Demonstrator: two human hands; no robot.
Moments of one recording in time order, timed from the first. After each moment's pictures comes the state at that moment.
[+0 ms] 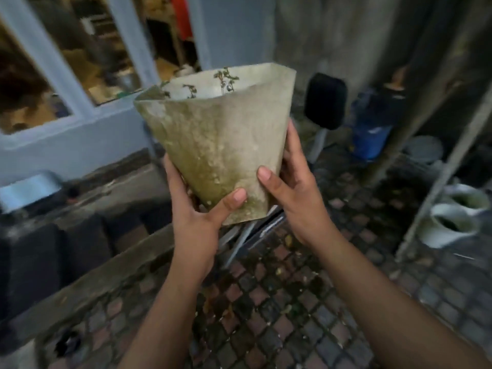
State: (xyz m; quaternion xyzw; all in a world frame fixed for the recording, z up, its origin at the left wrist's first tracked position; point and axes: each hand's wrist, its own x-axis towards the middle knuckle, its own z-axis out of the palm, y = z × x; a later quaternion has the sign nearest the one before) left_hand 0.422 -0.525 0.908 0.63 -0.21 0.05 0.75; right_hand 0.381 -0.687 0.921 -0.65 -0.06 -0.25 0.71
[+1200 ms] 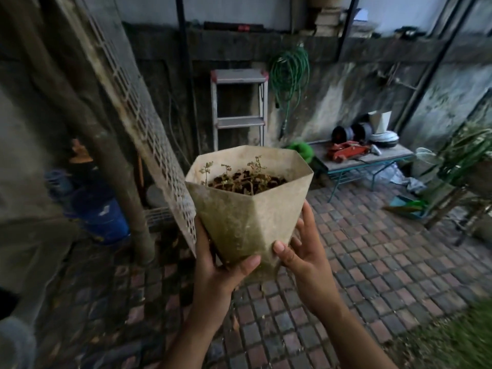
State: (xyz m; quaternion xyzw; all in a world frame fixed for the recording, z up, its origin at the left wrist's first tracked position) left_hand 0.397 -1.176 0.840 0.36 -0.49 -0.47 0.64; right_hand 0.224 -1.176 0.863 -0.54 0.37 -0.60 0.47
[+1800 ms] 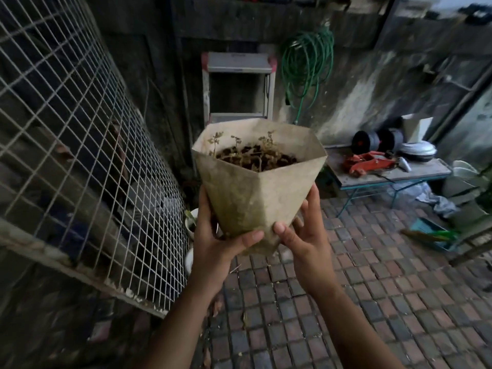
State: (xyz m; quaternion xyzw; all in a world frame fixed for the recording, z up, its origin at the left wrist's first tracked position) left_hand 0.277 -1.479 0.860 0.42 -0.45 -0.47 0.64; right_hand 0.098 -1.490 0.871 -0.56 0.35 -0.58 0.47
